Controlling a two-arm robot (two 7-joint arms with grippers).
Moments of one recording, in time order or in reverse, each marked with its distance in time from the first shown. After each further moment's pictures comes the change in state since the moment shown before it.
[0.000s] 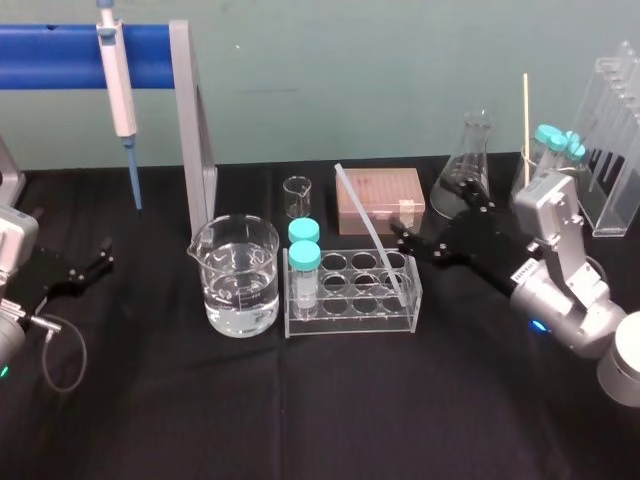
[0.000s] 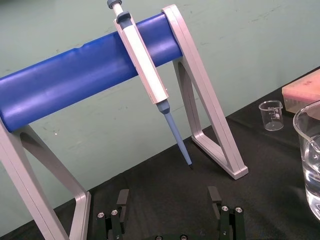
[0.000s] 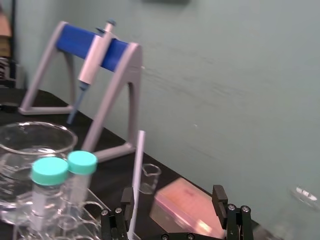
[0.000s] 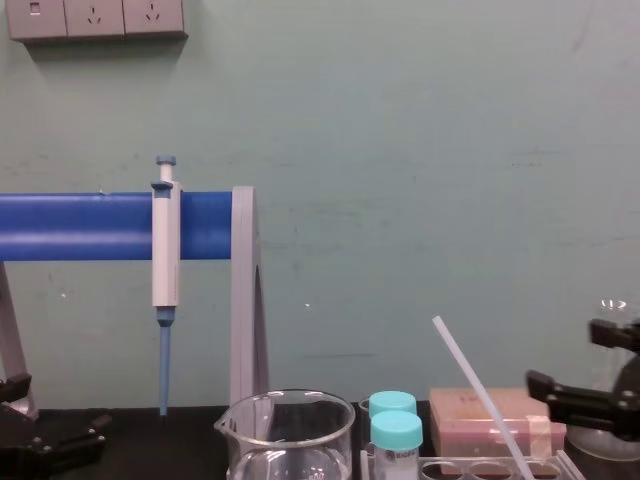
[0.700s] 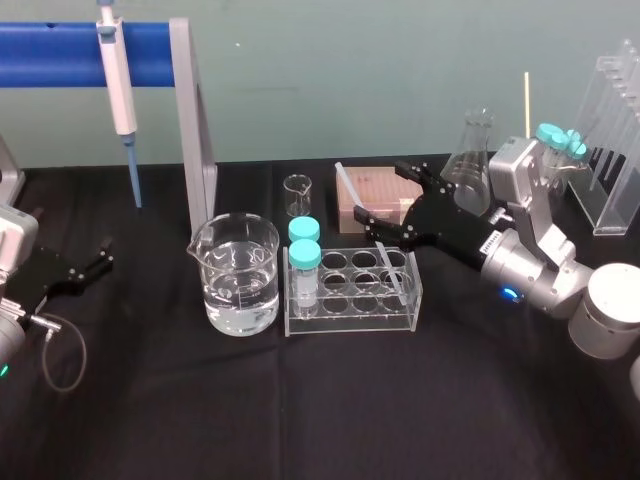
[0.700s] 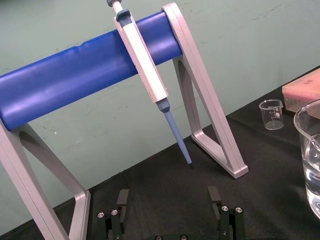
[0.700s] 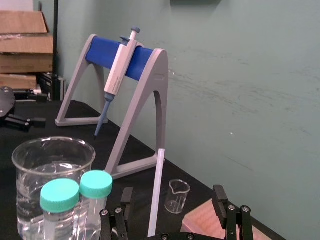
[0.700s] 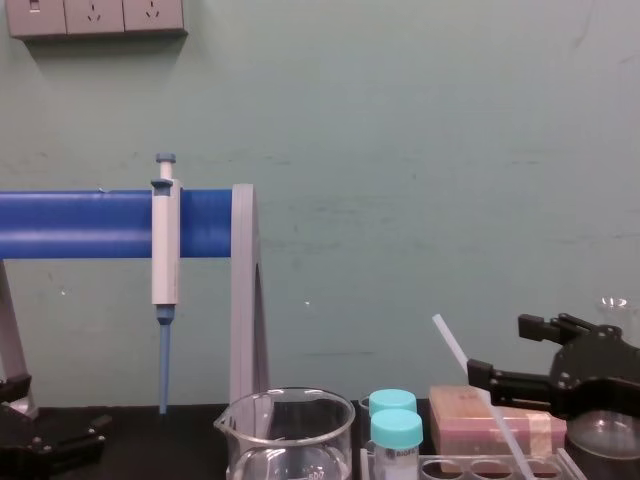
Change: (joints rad) left arm 0.000 0.000 0.000 0.000 0.000 0.000 0.000; right arm 0.172 -0.107 -0.017 0.219 0.064 -0.017 0.262
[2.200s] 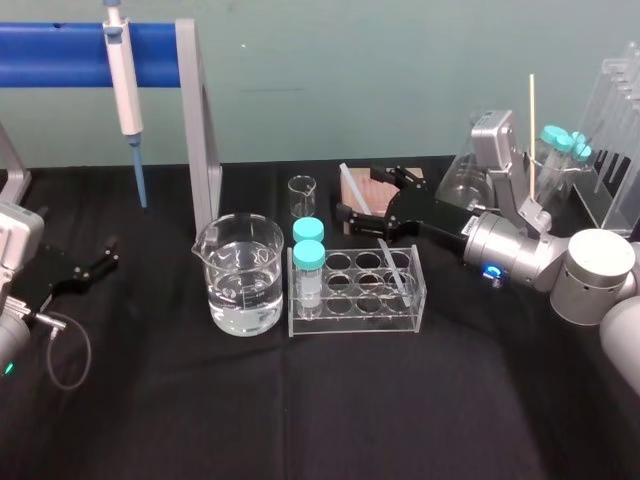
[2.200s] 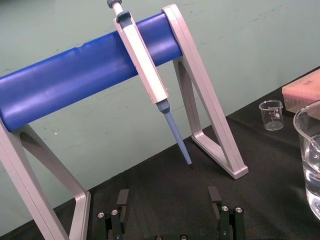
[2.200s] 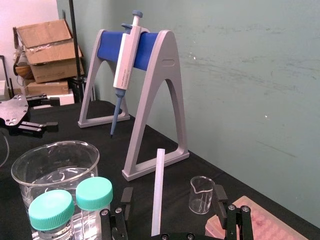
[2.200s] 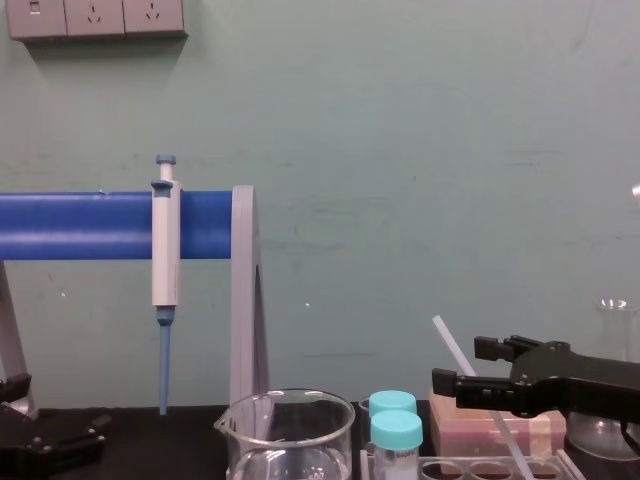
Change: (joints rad) left arm 0.000 0.000 0.000 0.000 0.000 0.000 0.000; right arm 0.179 -0.129 0.019 0.297 0.057 0.073 0.251
